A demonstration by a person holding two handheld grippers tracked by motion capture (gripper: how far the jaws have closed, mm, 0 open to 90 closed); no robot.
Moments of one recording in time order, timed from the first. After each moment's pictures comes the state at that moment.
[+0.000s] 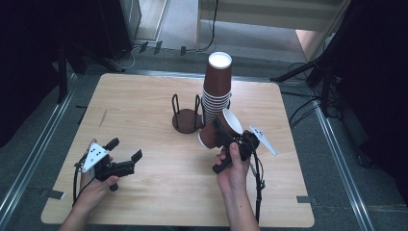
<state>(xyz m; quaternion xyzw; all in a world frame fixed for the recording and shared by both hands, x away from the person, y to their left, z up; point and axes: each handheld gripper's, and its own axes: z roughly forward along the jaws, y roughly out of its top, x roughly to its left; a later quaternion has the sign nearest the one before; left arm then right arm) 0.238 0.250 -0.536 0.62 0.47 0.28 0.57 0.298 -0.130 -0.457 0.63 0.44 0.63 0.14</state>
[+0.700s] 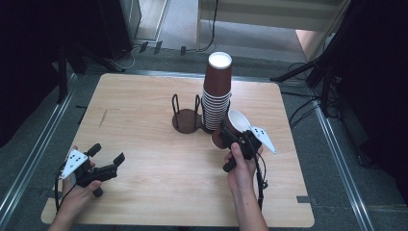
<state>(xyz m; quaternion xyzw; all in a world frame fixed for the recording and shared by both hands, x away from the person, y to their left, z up) 0.219 0.294 -0.545 0.59 0.51 0.29 0.55 0.310 -0.144 -0.472 0.62 0.49 0.56 0.26</state>
